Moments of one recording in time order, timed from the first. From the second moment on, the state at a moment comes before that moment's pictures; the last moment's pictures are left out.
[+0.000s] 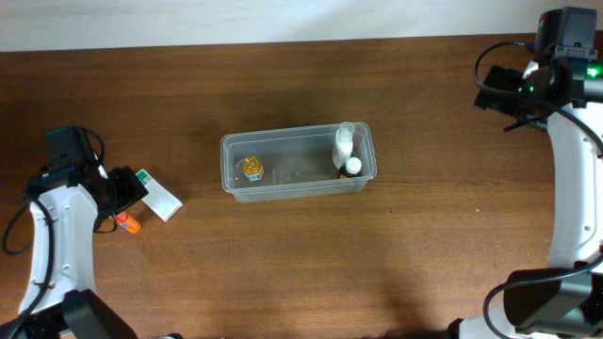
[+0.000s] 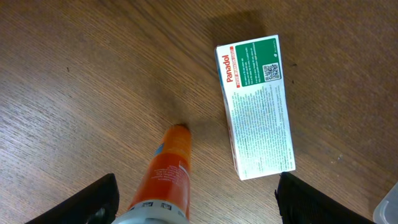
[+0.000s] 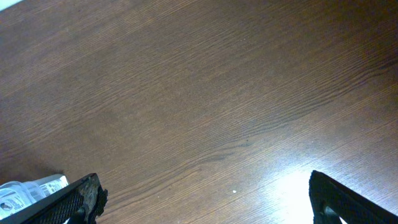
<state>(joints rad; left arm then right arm) 0.36 1.55 1.15 -0.88 -0.06 -0.26 -0.19 1.72 1.88 -1.23 0.14 0.27</state>
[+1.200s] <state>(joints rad) 0.34 1.55 1.30 -0.87 0.01 -0.22 -0.19 1.72 1.88 -1.23 0.14 0.27</state>
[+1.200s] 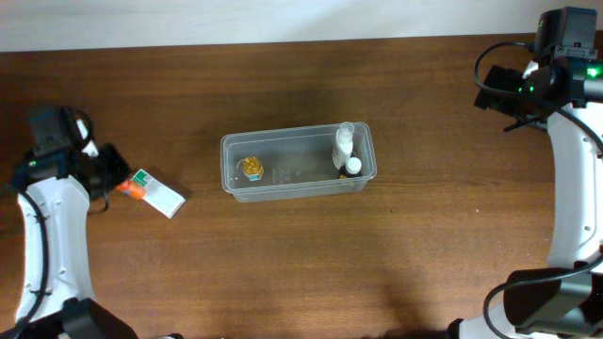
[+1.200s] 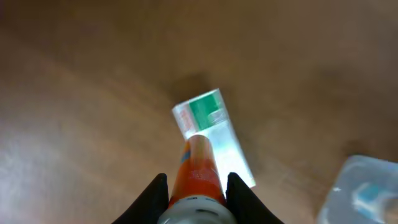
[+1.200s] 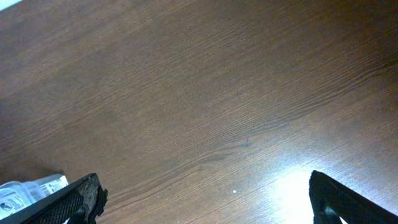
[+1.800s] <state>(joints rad) -0.16 1.55 1.48 -0.85 0.02 -0.06 -0.19 1.72 1.88 -1.23 0.14 0.27</state>
